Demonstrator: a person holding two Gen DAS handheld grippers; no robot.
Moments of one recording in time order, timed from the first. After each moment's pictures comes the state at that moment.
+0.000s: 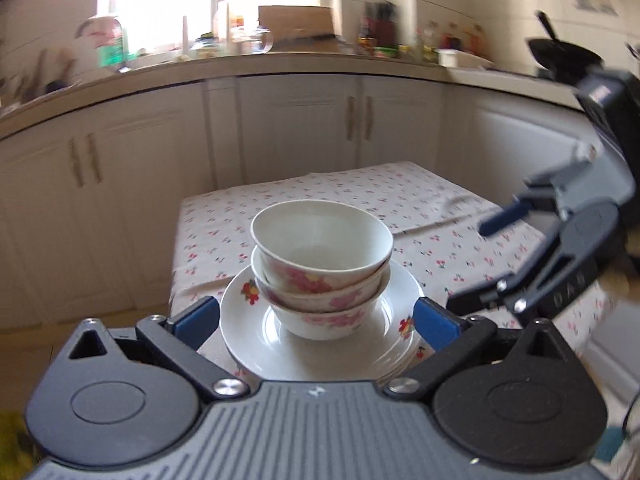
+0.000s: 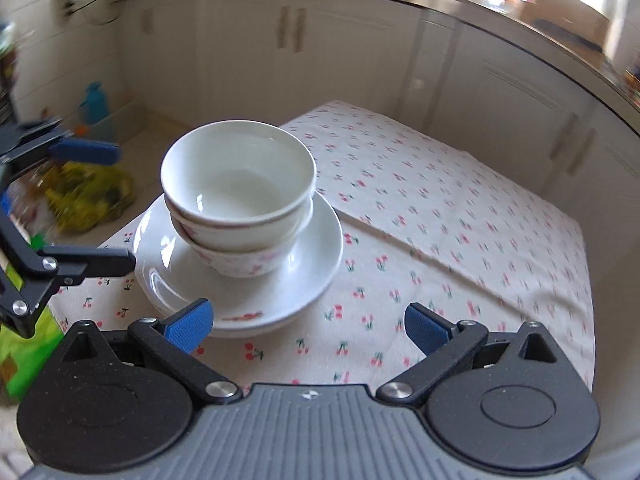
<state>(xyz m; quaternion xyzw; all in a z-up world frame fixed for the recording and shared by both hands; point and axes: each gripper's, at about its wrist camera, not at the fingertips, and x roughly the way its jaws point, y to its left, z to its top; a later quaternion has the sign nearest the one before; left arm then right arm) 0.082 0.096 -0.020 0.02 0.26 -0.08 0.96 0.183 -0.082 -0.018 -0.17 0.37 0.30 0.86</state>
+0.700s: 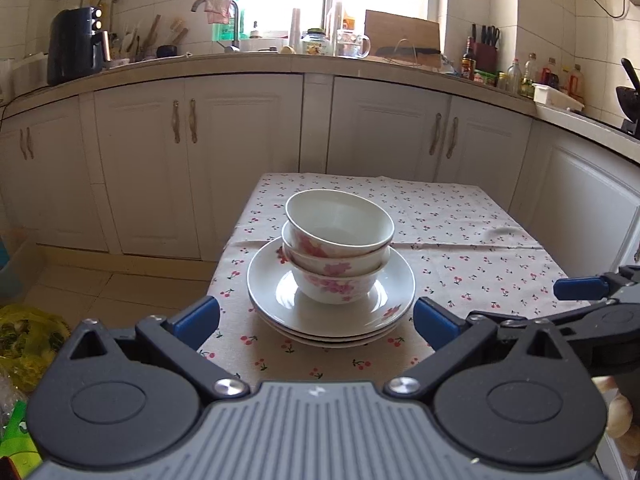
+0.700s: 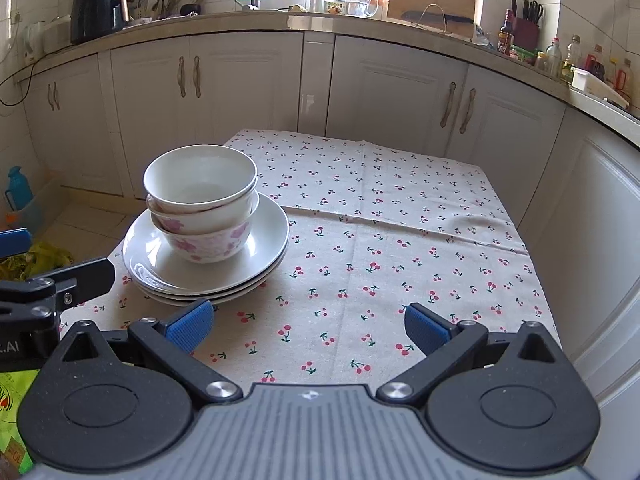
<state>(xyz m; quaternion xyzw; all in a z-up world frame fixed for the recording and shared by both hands) 0.024 0.049 -0.004 -0.05 0.26 0.08 0.96 0.103 -0.112 -0.008 -0.10 0.33 0.17 0.92</state>
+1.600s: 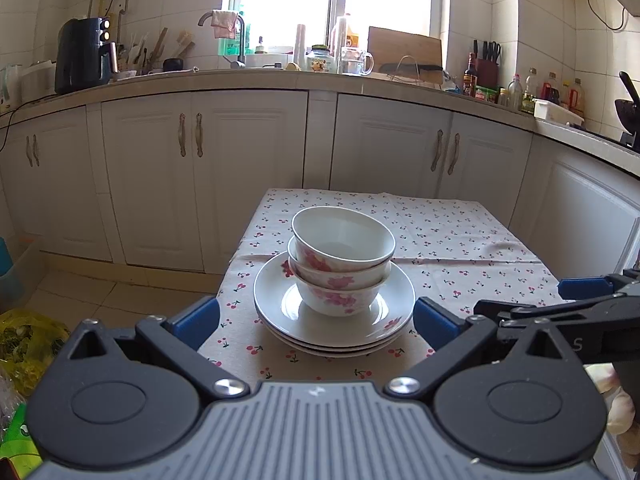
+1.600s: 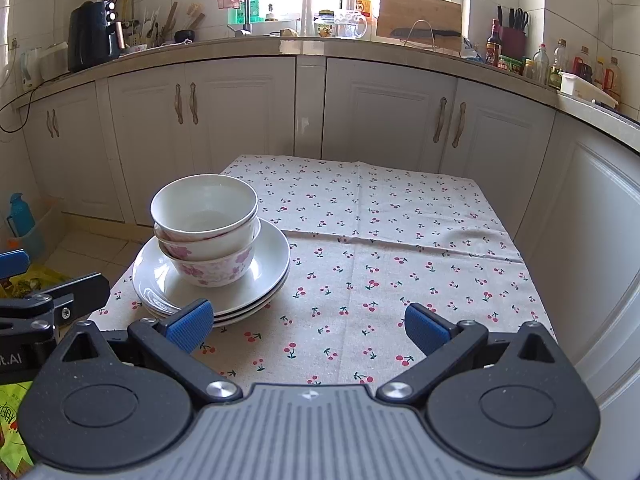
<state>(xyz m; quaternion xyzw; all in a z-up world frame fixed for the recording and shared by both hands) 0.012 0.049 0.004 -0.05 0.24 0.08 0.97 0.093 -0.118 0.005 -0.07 0.30 0.17 0.94</state>
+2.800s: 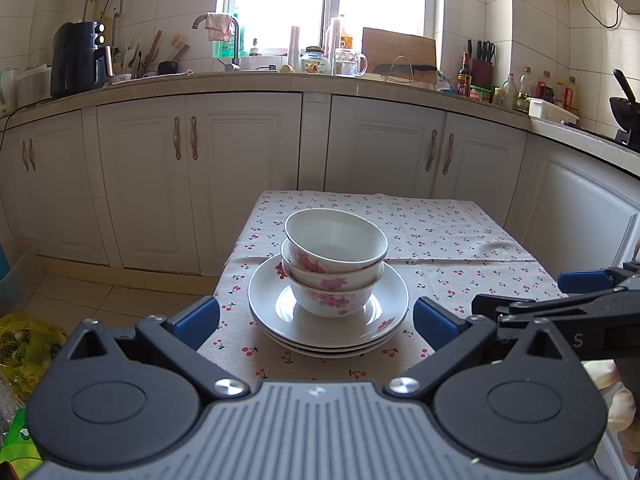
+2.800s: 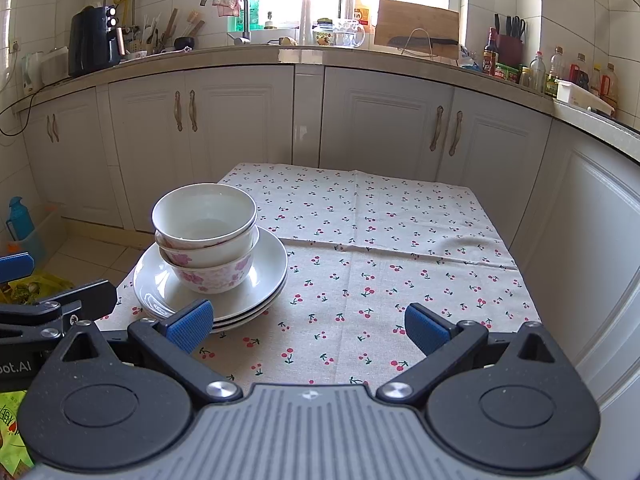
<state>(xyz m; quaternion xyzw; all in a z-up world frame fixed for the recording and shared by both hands) 0.012 0.048 0.006 -0.05 0.24 0.07 0.97 0.088 -0.120 0.010 -0.07 0.29 0.16 0.94</state>
